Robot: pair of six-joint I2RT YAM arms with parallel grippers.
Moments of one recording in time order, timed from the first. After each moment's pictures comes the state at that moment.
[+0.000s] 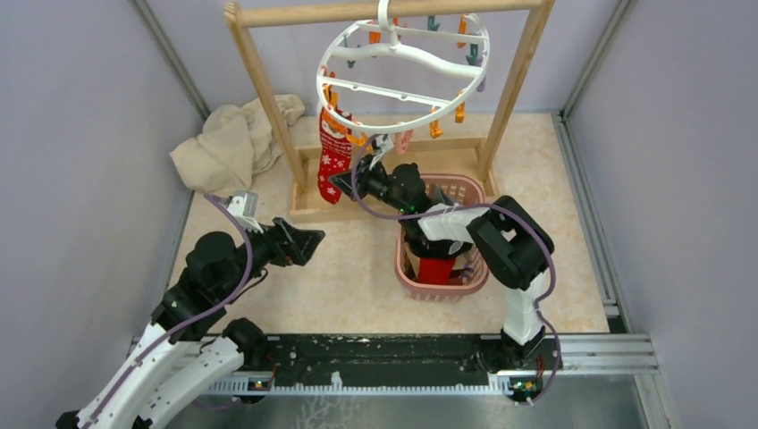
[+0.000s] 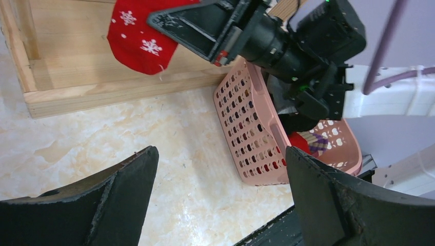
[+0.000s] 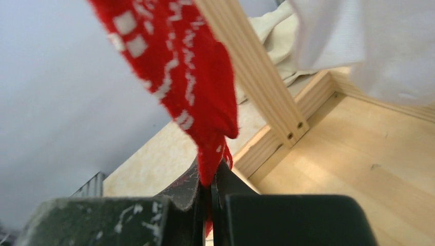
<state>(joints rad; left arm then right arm) -0.67 0.47 0.73 -0.44 -0.10 -0.56 0.73 1.94 1.11 0.95 -0.29 0.55</state>
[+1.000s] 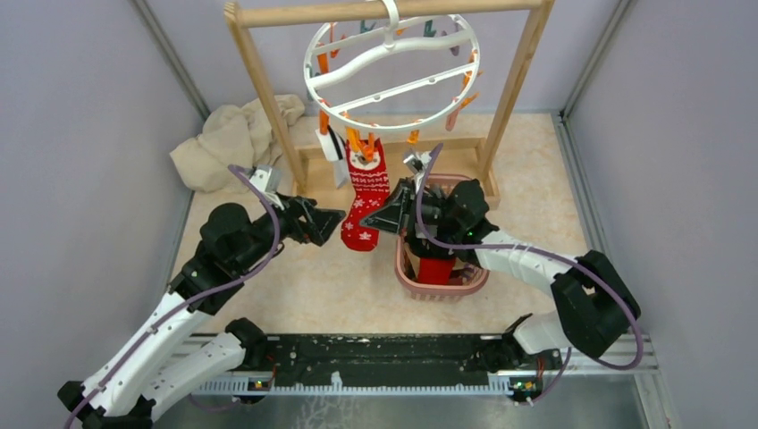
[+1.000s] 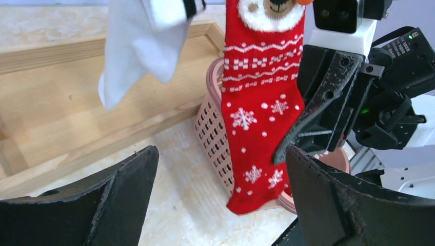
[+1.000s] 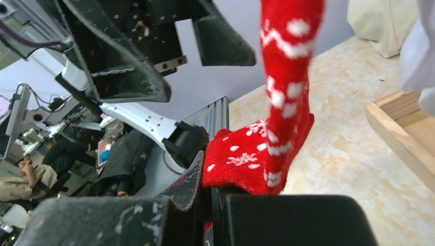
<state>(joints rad) -0.67 0.68 0.82 -0.23 0.02 -0.43 0.65 1.37 0.72 0.91 -0.83 0.76</state>
